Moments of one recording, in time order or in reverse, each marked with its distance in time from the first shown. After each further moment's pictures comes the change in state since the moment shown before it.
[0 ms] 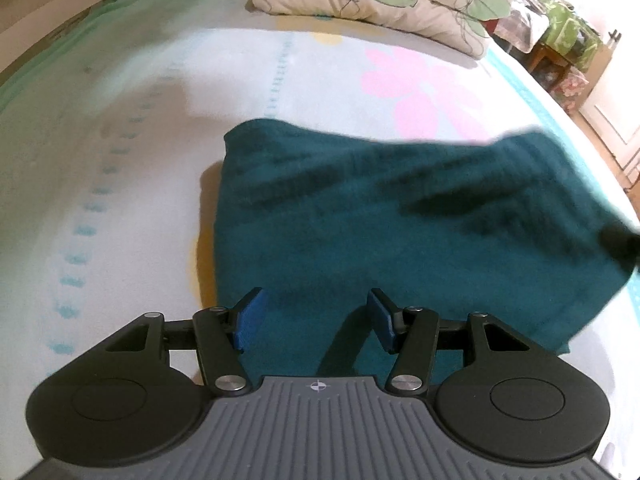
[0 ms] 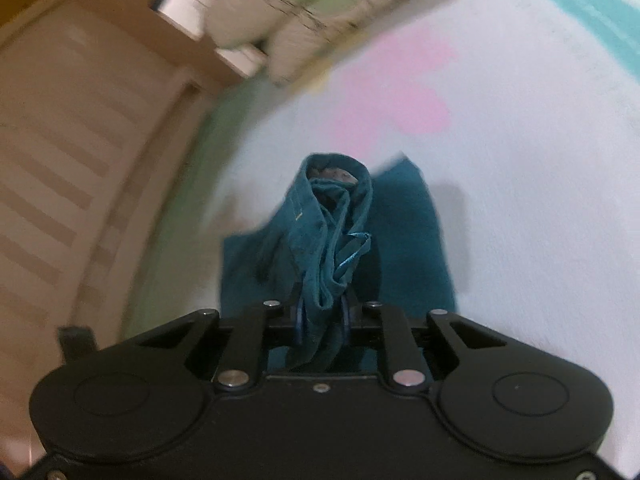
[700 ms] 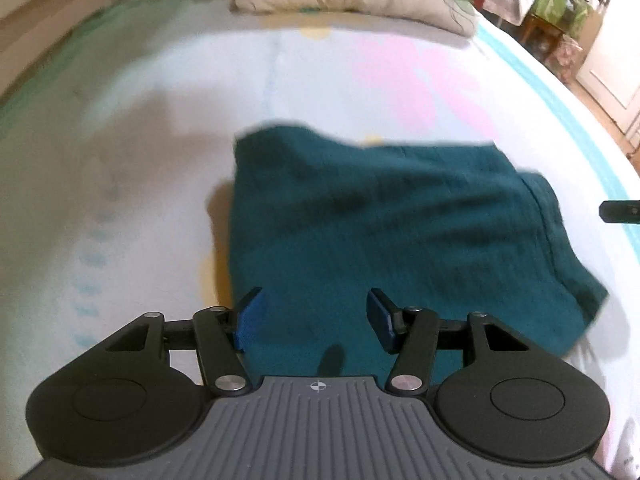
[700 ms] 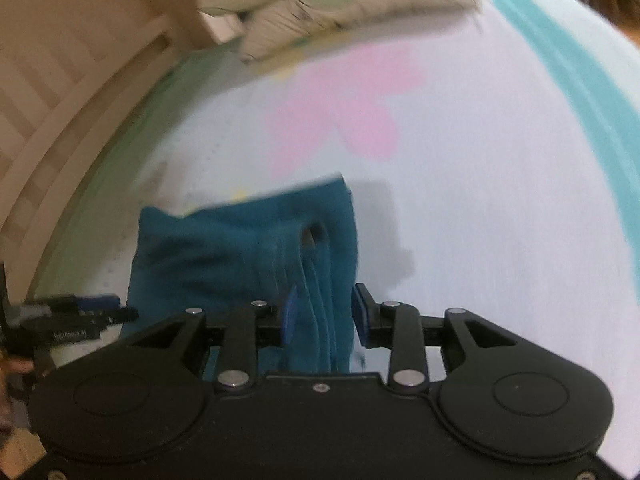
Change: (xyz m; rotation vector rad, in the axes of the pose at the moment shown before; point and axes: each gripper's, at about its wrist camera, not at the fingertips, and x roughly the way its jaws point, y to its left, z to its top) left arm 0.002 0.002 0.021 0.100 0.032 0.050; right arm 0.013 0.005 0.030 -0.269 0.008 -0.212
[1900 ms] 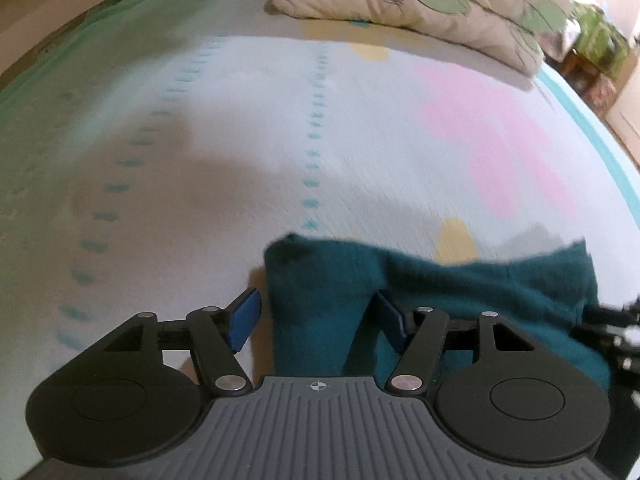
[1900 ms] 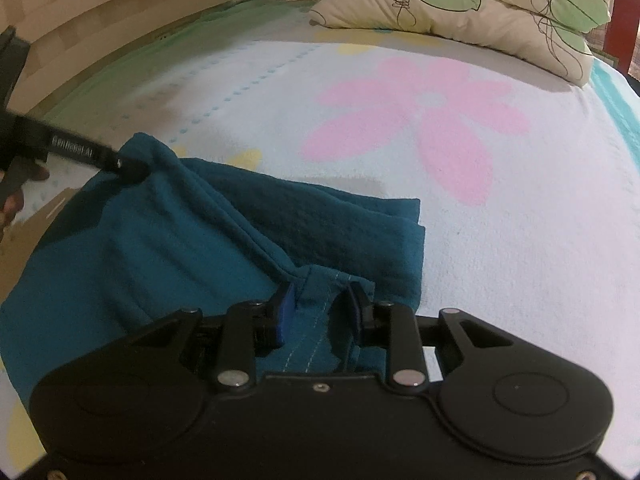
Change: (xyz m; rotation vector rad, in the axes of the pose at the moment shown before) left arm 0.079 0.042 0.066 -0.127 -0.028 -0.002; right arm 0.103 0.041 -0.011 -0.394 0.003 -0.091
